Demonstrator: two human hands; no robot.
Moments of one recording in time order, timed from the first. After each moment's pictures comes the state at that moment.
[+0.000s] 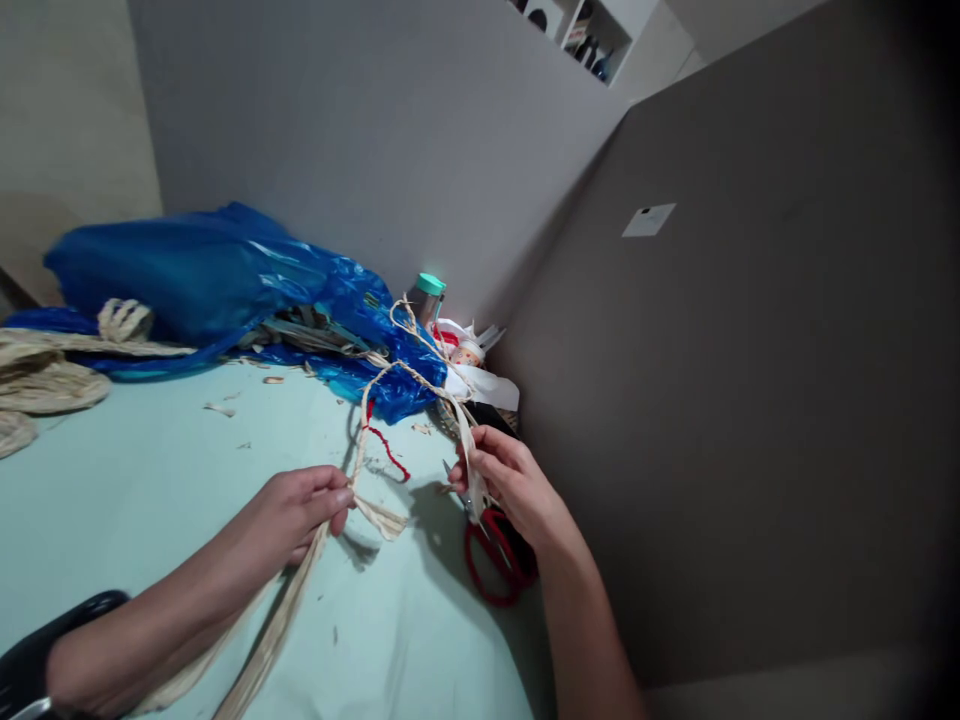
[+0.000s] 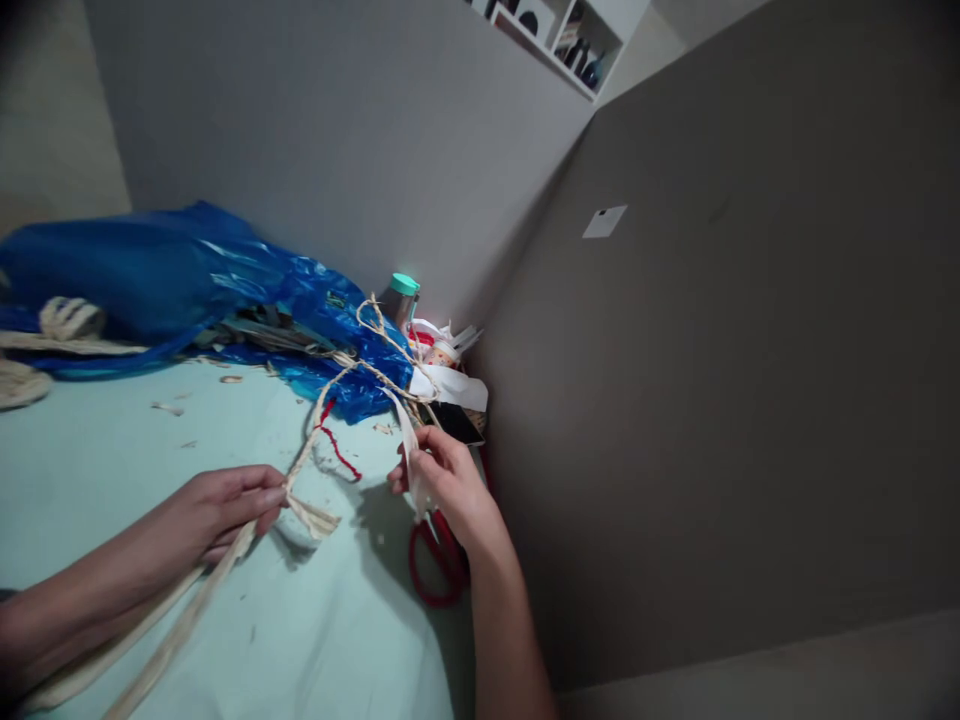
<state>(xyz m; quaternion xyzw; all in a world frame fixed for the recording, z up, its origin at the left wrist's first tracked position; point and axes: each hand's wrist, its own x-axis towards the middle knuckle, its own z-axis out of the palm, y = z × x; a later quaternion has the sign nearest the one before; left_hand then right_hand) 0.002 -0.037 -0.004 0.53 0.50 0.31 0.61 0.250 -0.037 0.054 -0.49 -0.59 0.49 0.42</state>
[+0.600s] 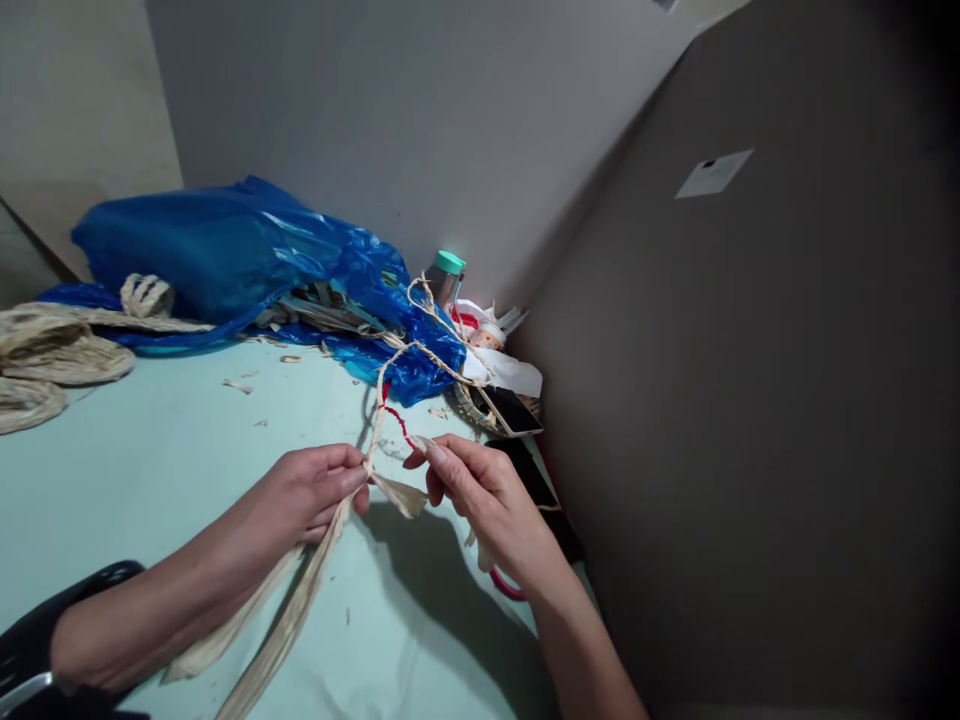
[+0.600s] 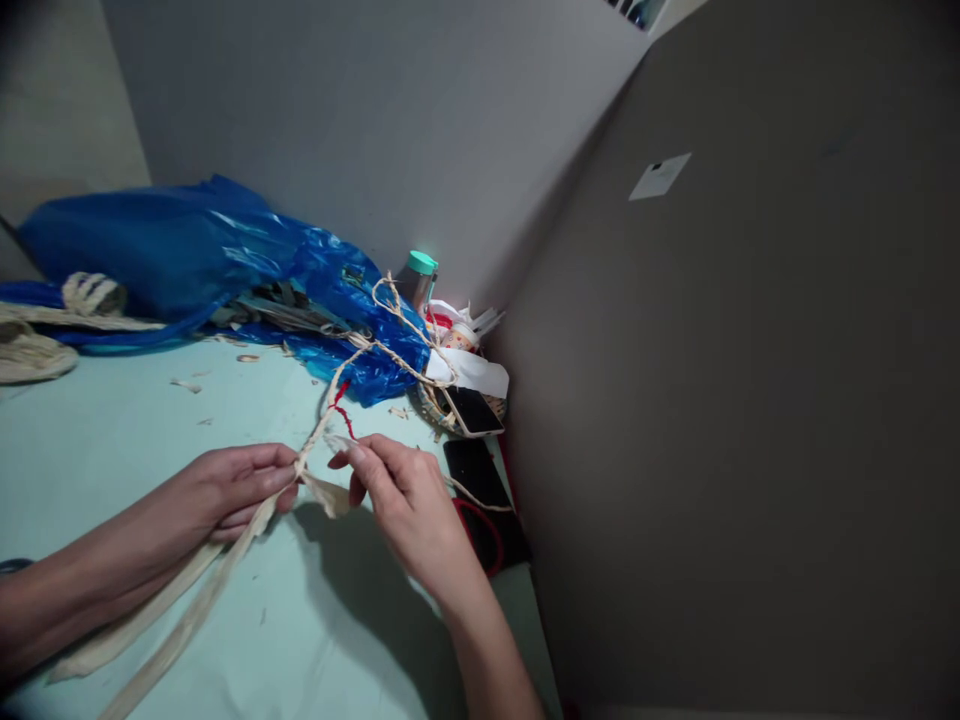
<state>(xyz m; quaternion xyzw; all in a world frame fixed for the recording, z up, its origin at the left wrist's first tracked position) 0.003 -0.046 0.008 0.47 0.46 0.34 0.68 0.203 -0.059 0.055 -0.49 -0.71 0.38 0.34</state>
